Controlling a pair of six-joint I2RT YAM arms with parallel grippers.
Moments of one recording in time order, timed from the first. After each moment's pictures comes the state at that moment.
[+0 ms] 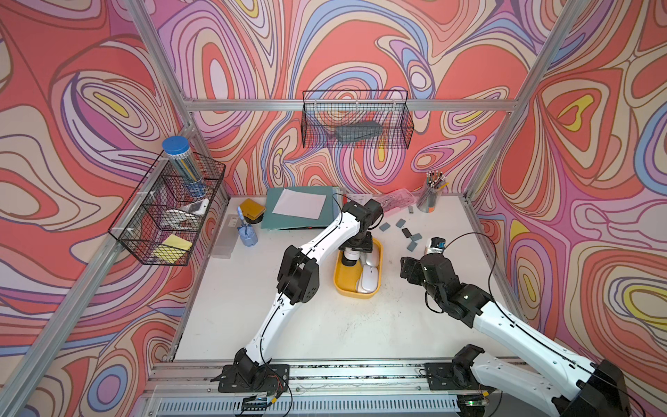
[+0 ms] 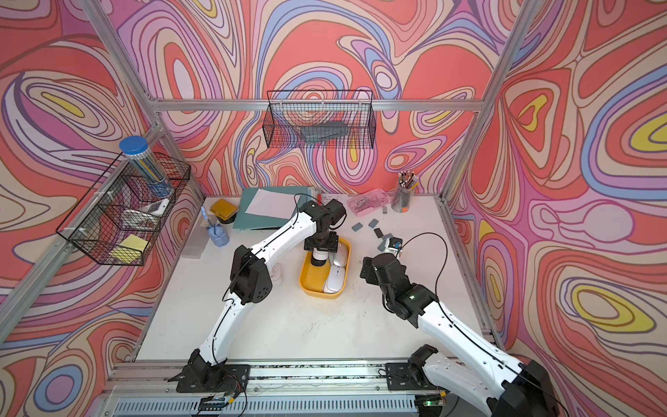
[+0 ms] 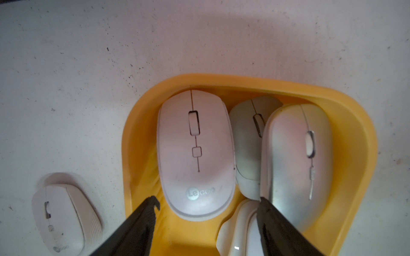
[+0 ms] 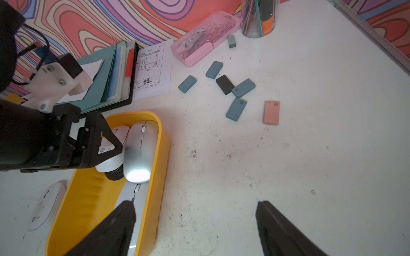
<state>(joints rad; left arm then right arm) -0.69 2.45 2.41 -1.36 -0.12 -0.61 0.57 0.96 0.66 -0.35 0.40 0.60</state>
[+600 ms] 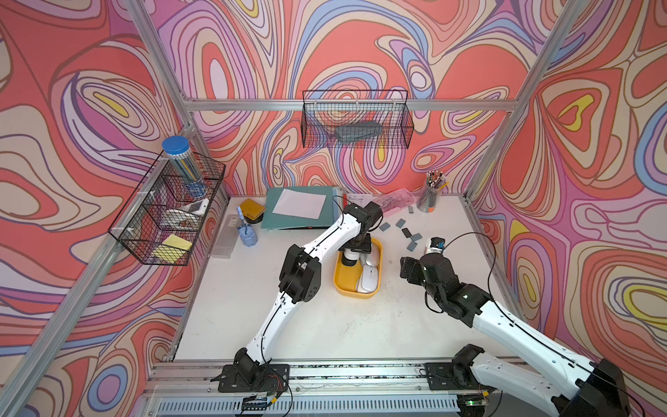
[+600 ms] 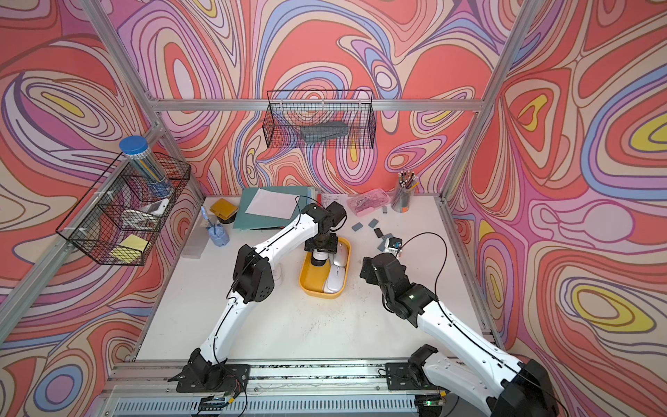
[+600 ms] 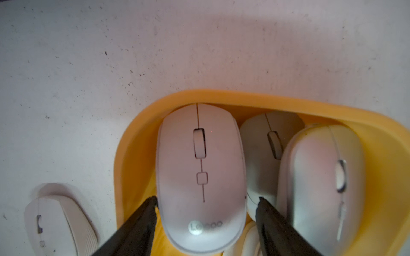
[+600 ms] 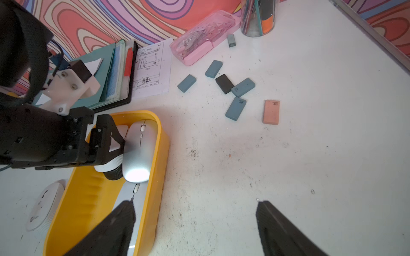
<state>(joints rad) -0.69 2.49 2.40 -1.34 -0.15 -0.62 0.57 0.97 0.66 -0.35 0.40 0.60</state>
